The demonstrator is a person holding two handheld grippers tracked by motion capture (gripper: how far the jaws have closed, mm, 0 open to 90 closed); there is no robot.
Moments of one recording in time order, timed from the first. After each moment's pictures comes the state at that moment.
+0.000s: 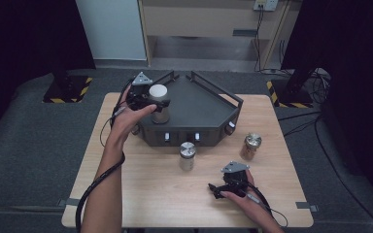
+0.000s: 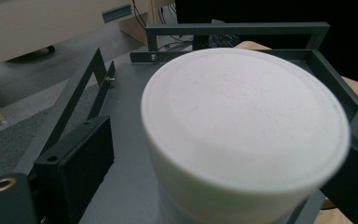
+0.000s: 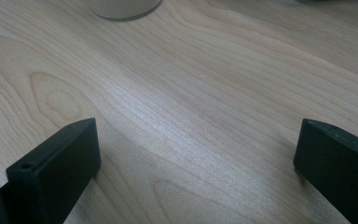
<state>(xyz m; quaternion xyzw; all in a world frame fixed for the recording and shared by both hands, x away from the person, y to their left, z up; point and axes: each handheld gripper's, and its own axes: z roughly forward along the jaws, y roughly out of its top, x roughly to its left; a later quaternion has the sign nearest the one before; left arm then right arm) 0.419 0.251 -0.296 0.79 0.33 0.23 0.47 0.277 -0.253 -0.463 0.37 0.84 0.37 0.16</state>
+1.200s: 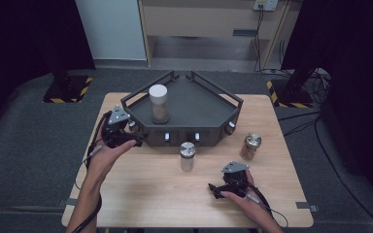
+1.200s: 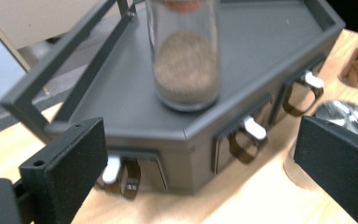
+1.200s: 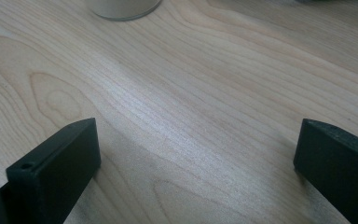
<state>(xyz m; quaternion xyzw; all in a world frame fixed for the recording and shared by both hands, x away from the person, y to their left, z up) 0.293 0.274 -0.325 0.78 0.37 0.28 0.42 0.277 -0.252 -0.463 0.37 0.84 0.37 0.16</state>
